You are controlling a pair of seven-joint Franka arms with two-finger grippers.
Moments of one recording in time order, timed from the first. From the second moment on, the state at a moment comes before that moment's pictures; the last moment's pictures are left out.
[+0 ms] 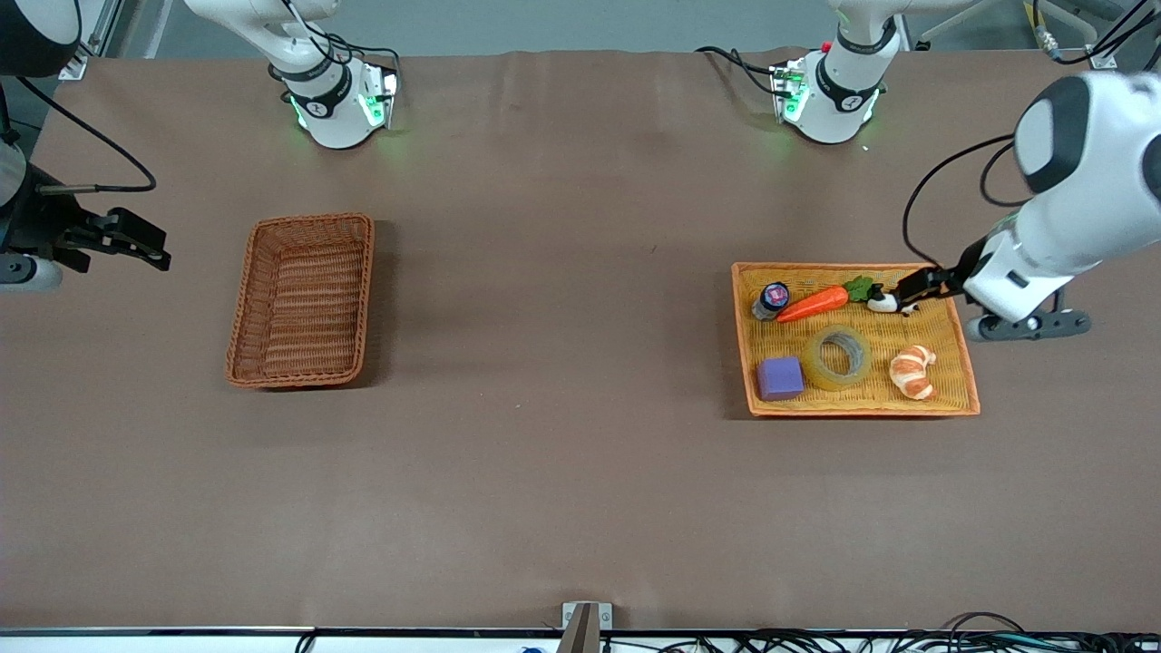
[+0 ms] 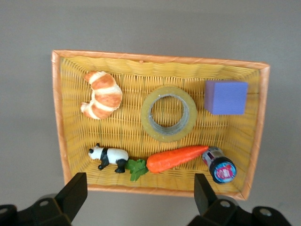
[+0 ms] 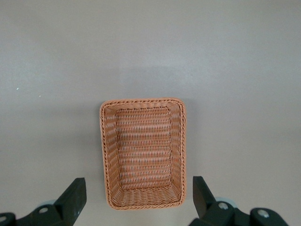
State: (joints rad) left arm 0.02 0.07 -0.10 -1.97 -0.01 1.97 -0.12; right arm 0.01 0.03 0.01 -1.57 -0.02 1.58 0.00
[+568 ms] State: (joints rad) left arm 0.03 0.29 -0.10 -2.02 0.01 2.14 -0.12; right arm 0.01 0.03 0.01 -1.57 -0.02 1.58 0.00
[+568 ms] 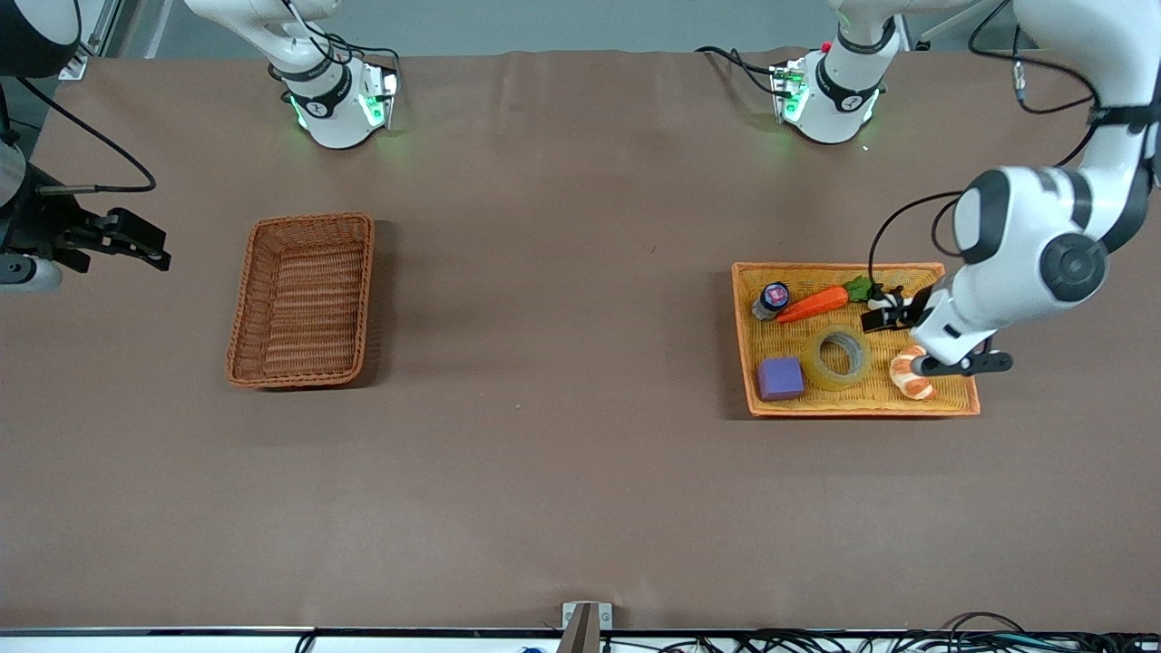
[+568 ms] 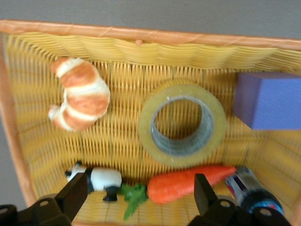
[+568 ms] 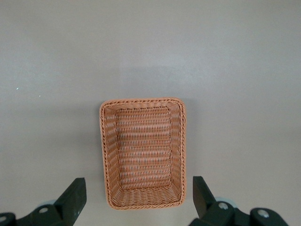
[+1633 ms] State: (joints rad) left arm 0.03 0.50 -0.10 -2.01 0.03 2.32 -0.12; right arm 0.01 0.03 0.01 -1.57 -0.02 1.58 0.00
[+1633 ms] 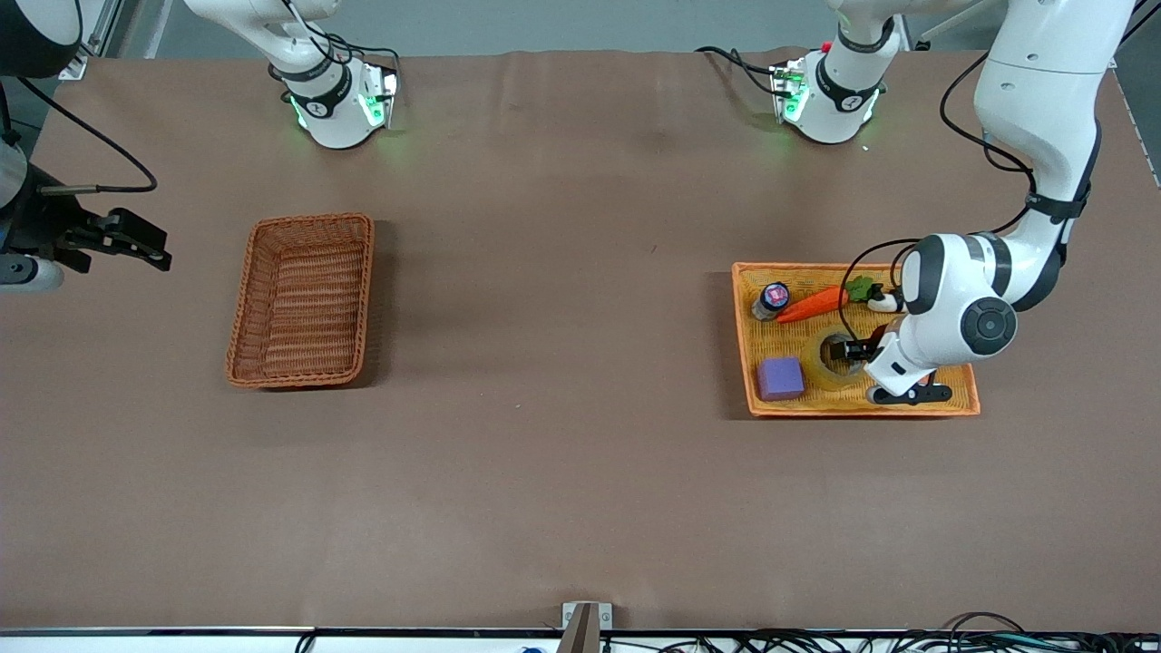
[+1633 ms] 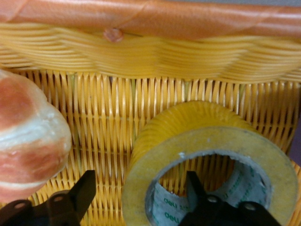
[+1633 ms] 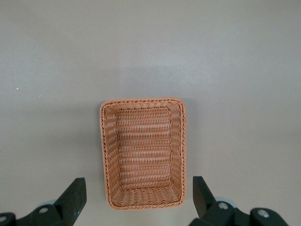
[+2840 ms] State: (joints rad) left arm 0.02 0.32 -0.18 -1.76 0.03 1.90 -0.12; right arm 0.01 0.03 0.00 -1.57 -0.02 1.58 0.00
